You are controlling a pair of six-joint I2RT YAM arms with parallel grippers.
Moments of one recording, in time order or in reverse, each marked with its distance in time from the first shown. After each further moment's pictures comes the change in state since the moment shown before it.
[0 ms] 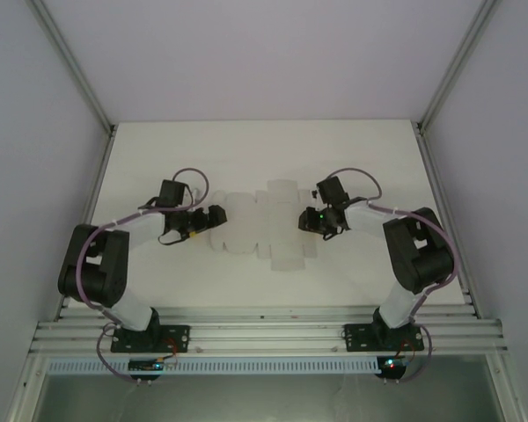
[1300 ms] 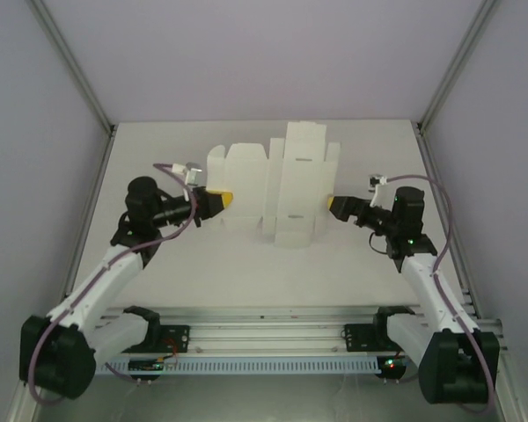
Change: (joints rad) left arm -0.099 -0.581 -0.095 0.484 0.424 -0.016; right arm -0.391 -0.748 -0.322 0.251 -0.501 -0.029
